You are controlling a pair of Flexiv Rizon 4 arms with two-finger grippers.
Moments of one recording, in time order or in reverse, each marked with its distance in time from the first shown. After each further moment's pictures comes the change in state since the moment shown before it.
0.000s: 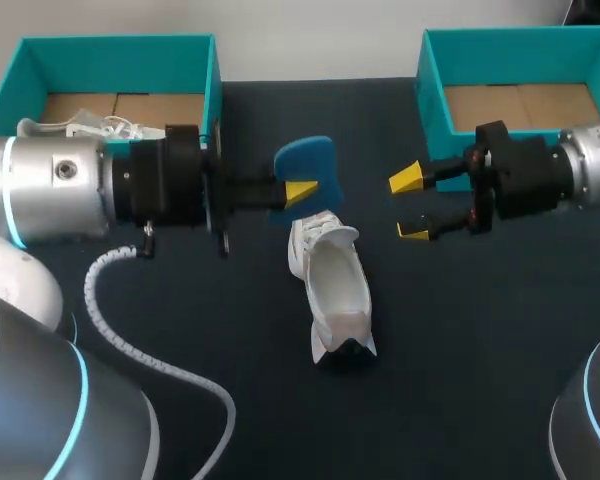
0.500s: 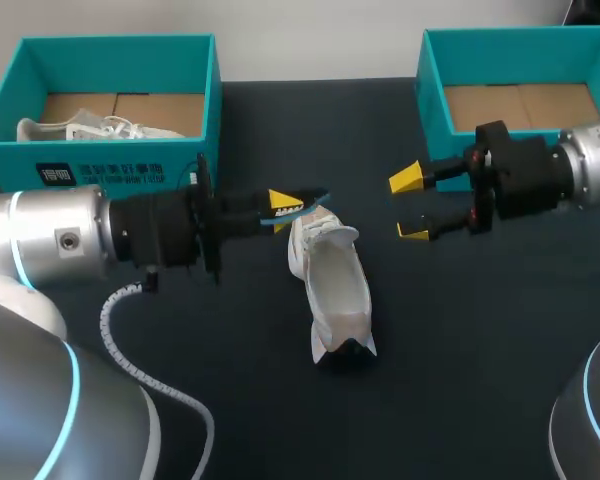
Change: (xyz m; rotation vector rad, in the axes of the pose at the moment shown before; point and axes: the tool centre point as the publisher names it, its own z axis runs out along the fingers) left arm 0.005 0.042 -0.008 0.064 -0.074 0.467; right arm 0.000 0.000 0.000 0.000 0.000 0.000
